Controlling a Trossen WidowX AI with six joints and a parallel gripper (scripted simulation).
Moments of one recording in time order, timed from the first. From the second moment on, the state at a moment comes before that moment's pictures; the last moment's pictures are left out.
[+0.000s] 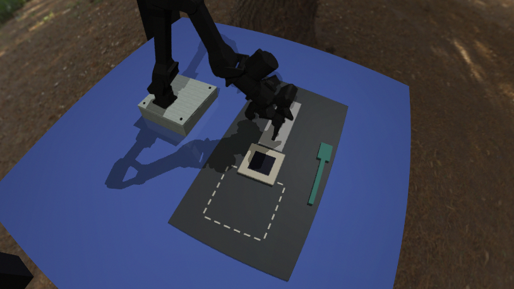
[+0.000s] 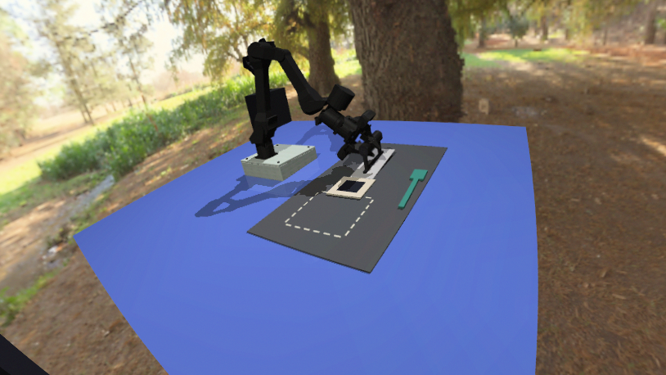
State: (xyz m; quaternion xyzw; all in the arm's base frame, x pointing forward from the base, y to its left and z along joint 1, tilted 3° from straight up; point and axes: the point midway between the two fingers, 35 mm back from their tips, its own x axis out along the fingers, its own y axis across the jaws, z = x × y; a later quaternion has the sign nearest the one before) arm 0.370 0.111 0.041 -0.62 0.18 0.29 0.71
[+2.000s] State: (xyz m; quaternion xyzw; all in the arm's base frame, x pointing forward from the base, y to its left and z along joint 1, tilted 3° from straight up) arm 0.371 0.047 0.071 -0.66 0.20 0.28 0.67
